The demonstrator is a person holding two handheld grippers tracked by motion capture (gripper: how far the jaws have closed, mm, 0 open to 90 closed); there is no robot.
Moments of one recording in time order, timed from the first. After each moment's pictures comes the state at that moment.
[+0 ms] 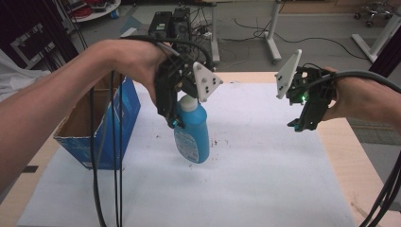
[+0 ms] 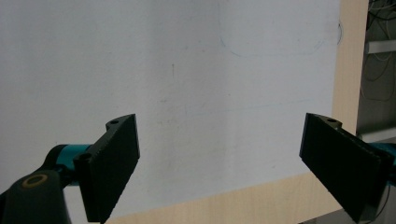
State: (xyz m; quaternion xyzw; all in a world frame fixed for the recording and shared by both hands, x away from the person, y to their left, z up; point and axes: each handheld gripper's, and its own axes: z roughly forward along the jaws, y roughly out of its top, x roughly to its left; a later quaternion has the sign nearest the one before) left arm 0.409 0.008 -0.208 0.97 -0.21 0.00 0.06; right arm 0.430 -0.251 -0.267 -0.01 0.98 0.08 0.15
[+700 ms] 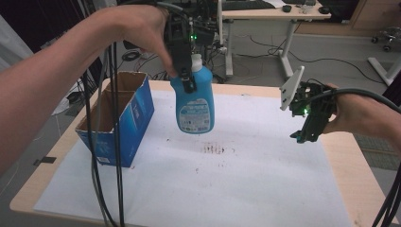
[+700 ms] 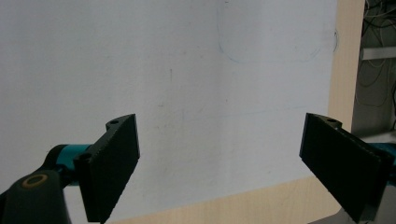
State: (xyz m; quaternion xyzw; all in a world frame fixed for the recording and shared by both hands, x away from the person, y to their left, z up) left arm 0.426 0.033 -0.133 0.99 0.14 0.04 0.06; right arm 0.430 -0.246 -0.268 -0.02 0.98 0.08 0.16
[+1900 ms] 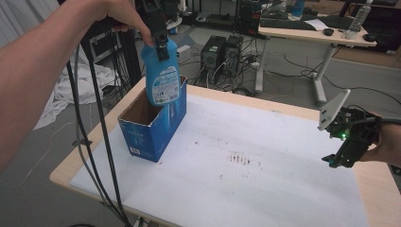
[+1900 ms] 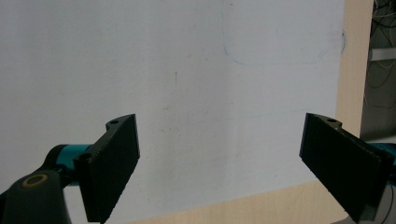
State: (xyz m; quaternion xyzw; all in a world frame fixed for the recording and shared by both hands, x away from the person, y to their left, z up) left arm 0.425 0.203 -0.097 0.90 0.43 0.08 0.04; right arm 0.432 -0.246 -0.269 -0.02 0.99 0.09 0.15
